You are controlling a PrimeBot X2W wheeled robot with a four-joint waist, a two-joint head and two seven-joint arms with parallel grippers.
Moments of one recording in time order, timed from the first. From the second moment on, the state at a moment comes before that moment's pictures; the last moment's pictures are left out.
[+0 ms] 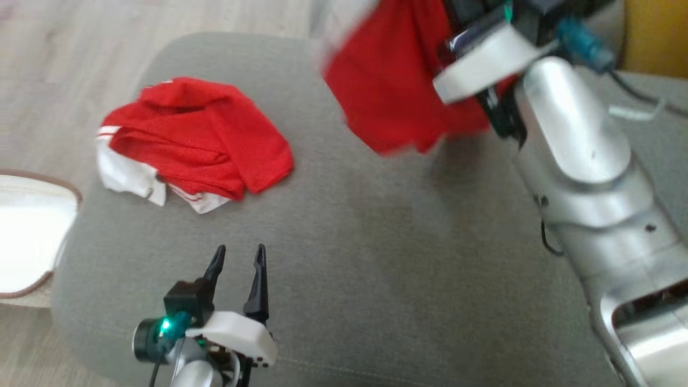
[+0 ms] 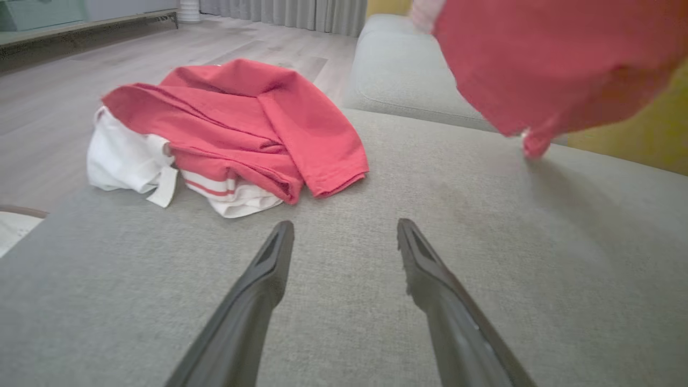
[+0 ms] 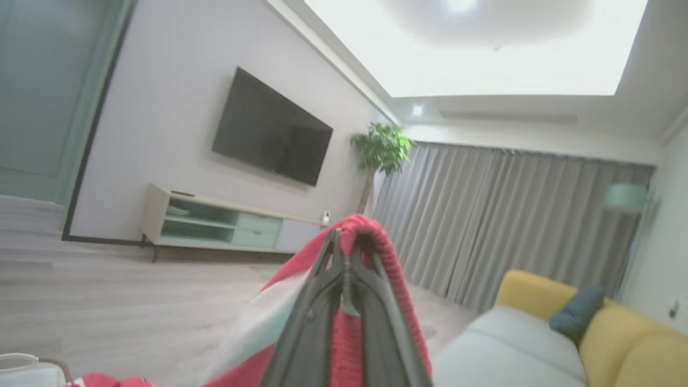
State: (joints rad) left arm -0.06 0.04 -0.31 0.33 -0.24 0.10 -0.26; right arm -0.97 -0.08 0.47 0.59 0.13 0.12 -0.26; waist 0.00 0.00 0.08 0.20
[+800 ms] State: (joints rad) left arm -0.15 0.04 -0.35 0.33 -0.24 0.06 -0.26; right arm -0.42 -0.29 0.33 0.71 0.19 0.12 -0.26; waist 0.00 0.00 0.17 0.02
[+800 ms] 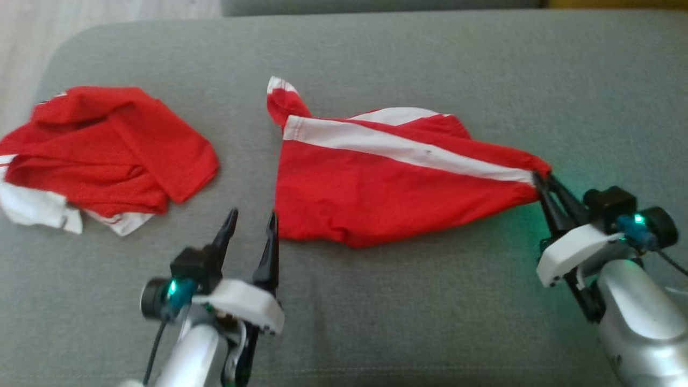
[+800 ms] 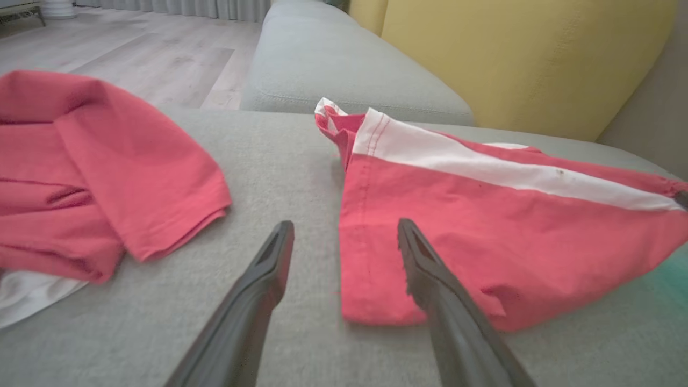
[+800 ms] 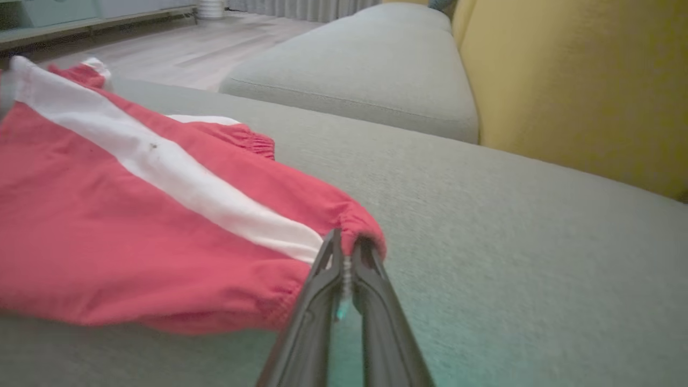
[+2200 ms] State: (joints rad) left arm -0.45 0.03 -0.41 0.66 -0.48 -0.02 -0.26; right arm -0.43 -0.11 0.11 0.52 0.05 0.12 -0.26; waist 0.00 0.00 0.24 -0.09
